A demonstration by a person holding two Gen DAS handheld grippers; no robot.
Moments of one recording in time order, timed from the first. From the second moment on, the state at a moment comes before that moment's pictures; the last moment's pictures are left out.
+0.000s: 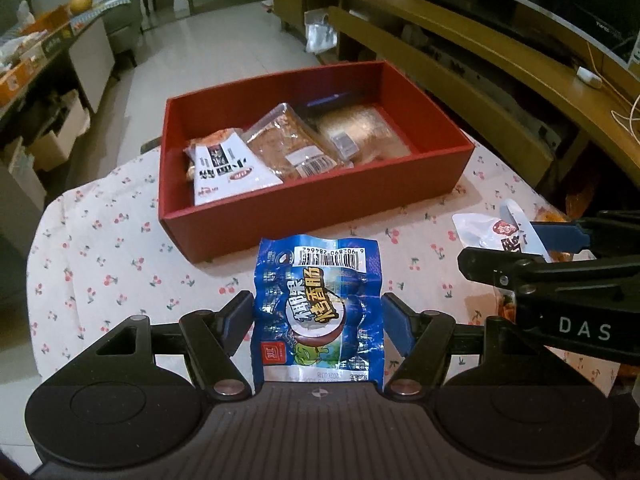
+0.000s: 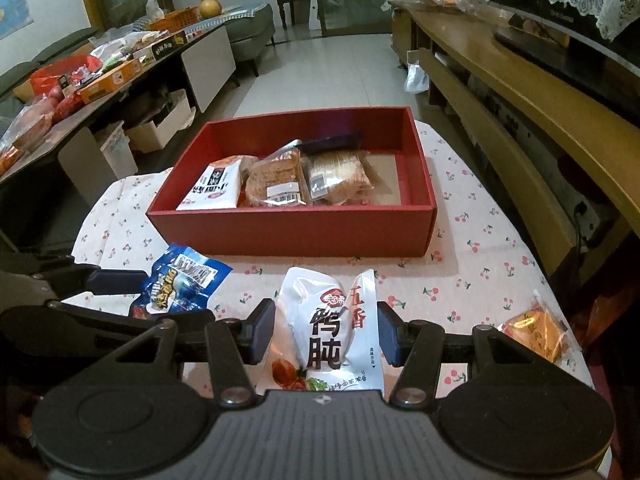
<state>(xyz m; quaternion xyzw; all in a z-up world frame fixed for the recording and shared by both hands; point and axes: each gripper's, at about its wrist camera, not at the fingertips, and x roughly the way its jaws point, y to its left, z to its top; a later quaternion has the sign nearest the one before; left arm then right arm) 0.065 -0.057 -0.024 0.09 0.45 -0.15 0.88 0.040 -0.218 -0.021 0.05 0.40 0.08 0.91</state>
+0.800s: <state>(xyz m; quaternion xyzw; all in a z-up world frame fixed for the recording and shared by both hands) 0.100 -0.064 0.004 0.10 0.41 -0.12 0.90 0.081 -0.219 0.005 0.04 0.37 0.08 0.93</state>
